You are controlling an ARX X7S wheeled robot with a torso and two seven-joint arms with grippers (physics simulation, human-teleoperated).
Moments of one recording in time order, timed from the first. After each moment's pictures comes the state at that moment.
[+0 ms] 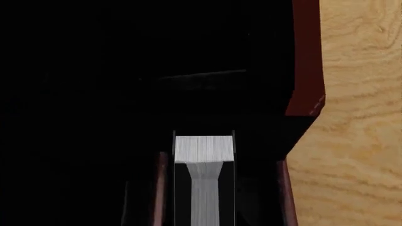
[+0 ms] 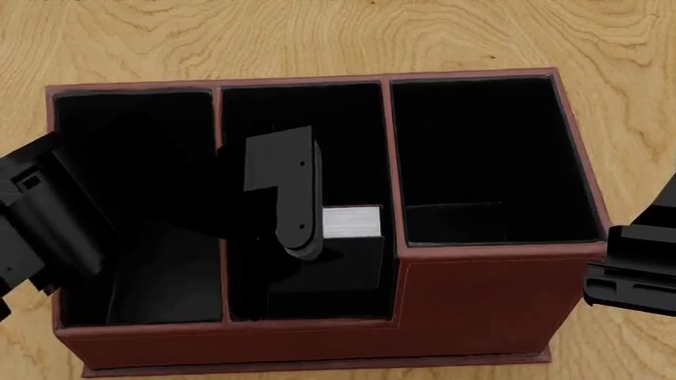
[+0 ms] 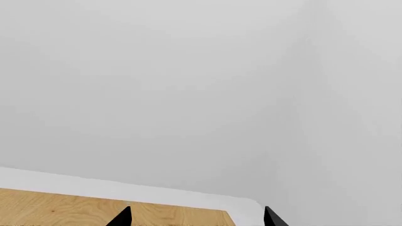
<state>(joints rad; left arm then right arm) -1.47 -0.16 1.35 -0.76 -0.52 -0.28 0.86 0.18 1.18 0.10 -0.92 0.94 0.43 0.98</state>
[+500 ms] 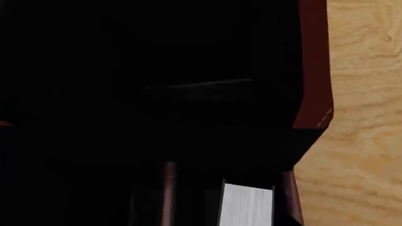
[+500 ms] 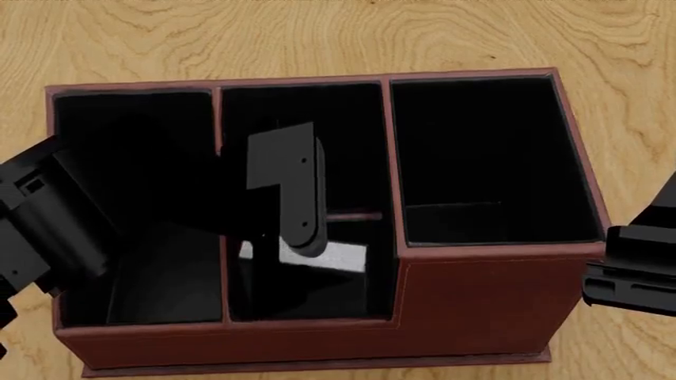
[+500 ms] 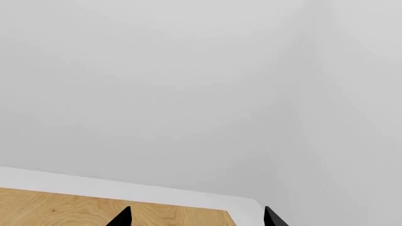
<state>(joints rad) -1.45 -0.15 1.30 -0.77 -0.49 -0.26 0.86 0.18 1.17 0.10 -0.92 0.94 0.43 0.97</state>
